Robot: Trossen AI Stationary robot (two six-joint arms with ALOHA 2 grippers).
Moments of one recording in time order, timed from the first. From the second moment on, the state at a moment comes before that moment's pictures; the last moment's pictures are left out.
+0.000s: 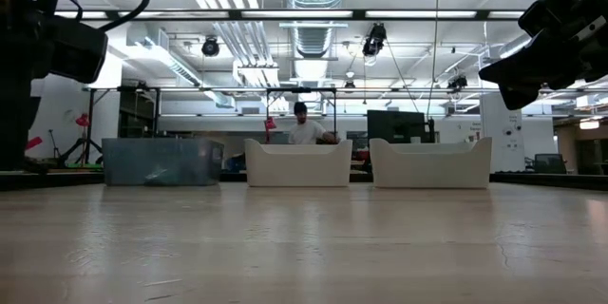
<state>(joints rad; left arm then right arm) -0.62 1.19 0.55 -0.35 -0.13 -1.45 0.01 0.17 0.03 -0.03 0.03 0.23</state>
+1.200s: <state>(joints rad) -0.64 1.27 0.59 -0.42 0.01 -1.50 0.01 0.17 0.03 -0.03 0.03 0.23</state>
